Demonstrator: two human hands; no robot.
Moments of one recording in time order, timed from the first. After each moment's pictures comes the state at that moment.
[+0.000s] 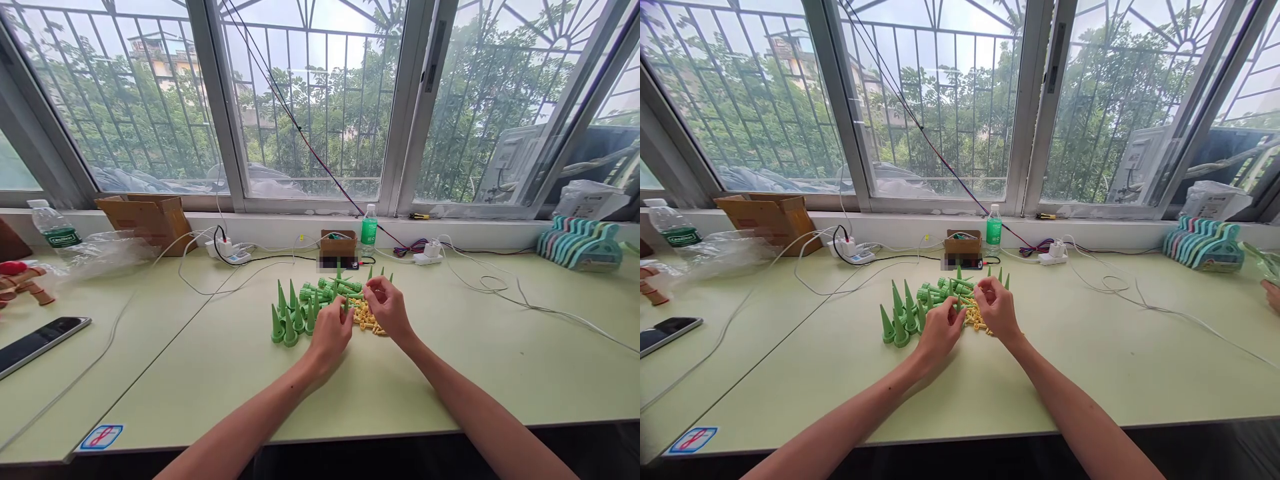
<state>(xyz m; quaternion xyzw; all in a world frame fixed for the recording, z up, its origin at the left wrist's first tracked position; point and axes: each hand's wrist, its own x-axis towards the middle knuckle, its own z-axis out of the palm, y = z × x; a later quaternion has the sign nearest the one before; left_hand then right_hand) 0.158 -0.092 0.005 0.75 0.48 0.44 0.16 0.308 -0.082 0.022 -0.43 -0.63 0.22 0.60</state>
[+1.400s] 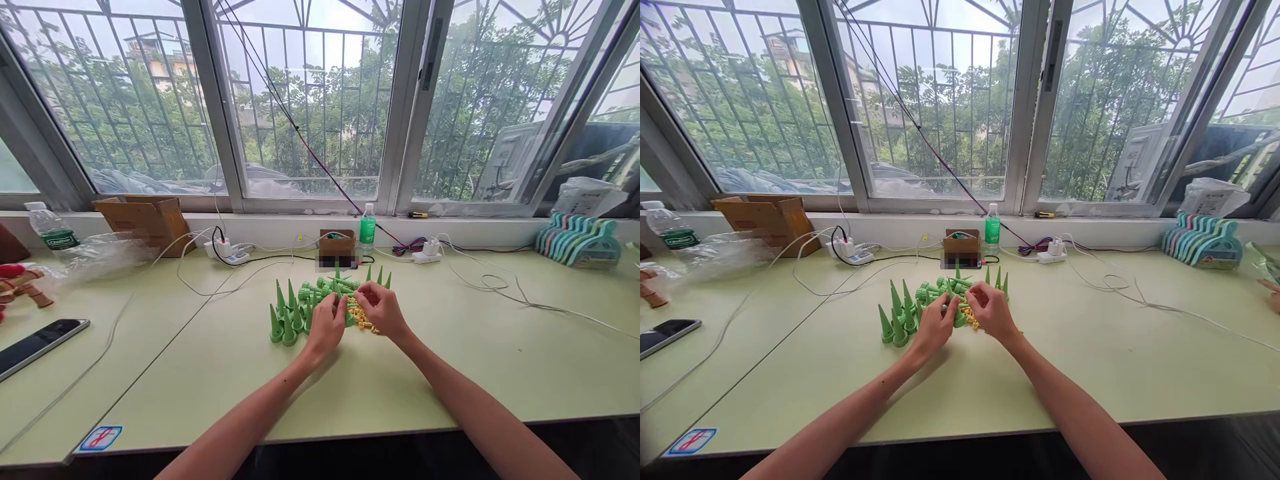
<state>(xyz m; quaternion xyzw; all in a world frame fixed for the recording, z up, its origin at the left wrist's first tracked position) 0.153 -0.087 0.014 0.70 0.48 0.48 0.22 0.307 -0.082 0.020 -0.42 -0.69 0.21 0.55</state>
